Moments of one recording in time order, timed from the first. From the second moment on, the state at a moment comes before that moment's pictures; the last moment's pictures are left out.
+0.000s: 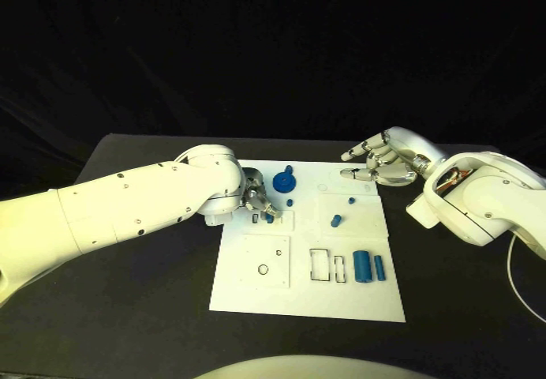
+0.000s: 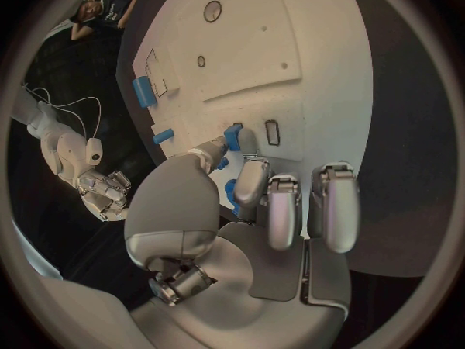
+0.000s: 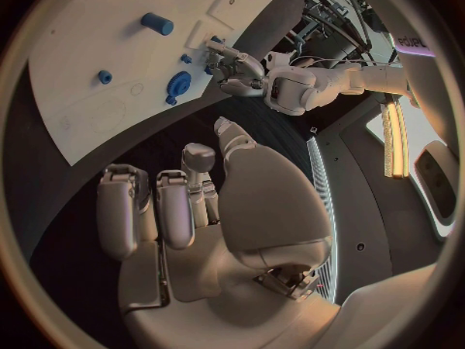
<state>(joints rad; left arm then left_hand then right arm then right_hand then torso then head) 1.28 -0.59 -0.02 1.41 -1.10 0.19 -0.70 1.04 -0.15 0.44 0.19 0.13 1.01 0.00 0.62 0.69 1.42 -0.06 1.22 1.19 1.47 -0.10 1.57 1.31 0.04 1.46 0.02 1.51 1.31 1.29 -1.03 -0.03 1.77 -1.04 -0.38 -0.12 1.33 -0.09 0.09 0.18 0.33 0.96 0.14 0.07 0.07 1.31 0.05 0.89 1.12 1.46 -0.02 1.46 1.31 0.05 1.44 0.08 1.43 1.28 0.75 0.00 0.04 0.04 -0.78</state>
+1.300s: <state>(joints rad) 1.38 -0.65 0.04 1.38 -1.05 0.20 -0.70 1.10 -0.09 0.07 0.28 0.13 0.89 0.07 0.49 0.60 1.33 -0.01 1.11 1.08 1.47 -0.07 1.57 1.31 0.04 1.47 0.04 1.46 1.31 1.29 -1.02 -0.03 1.74 -1.00 -0.45 -0.09 1.30 -0.09 0.07 0.20 0.33 0.96 0.14 0.07 0.07 1.30 0.05 0.88 1.11 1.46 -0.02 1.45 1.31 0.05 1.44 0.08 1.43 1.27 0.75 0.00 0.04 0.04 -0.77</state>
